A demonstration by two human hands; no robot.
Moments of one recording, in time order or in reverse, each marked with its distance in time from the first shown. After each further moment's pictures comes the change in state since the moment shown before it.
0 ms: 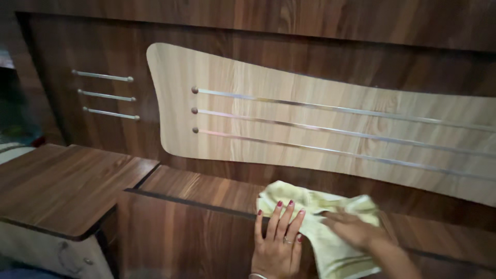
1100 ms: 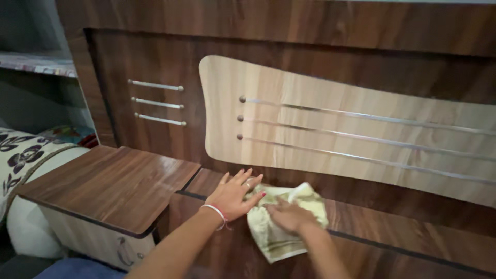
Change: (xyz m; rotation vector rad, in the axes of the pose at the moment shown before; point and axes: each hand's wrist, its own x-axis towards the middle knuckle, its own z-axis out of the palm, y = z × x) left_hand 0.077 -0.232 -0.089 -0.113 -0.798 -0.157; right_hand 0.027 -0.250 0.058 -0.067 -0.107 -0.322
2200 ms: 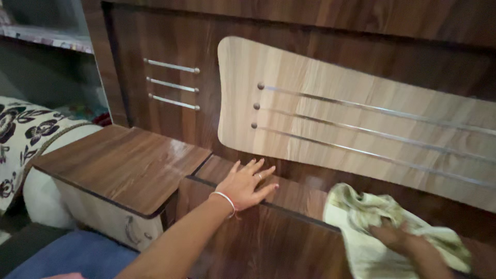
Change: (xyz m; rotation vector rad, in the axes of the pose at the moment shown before) left_hand -0.004 -0.002 0.003 -0.002 0.005 -0.023; right_hand -0.014 0.284 0.007 -0.032 -0.010 0.495
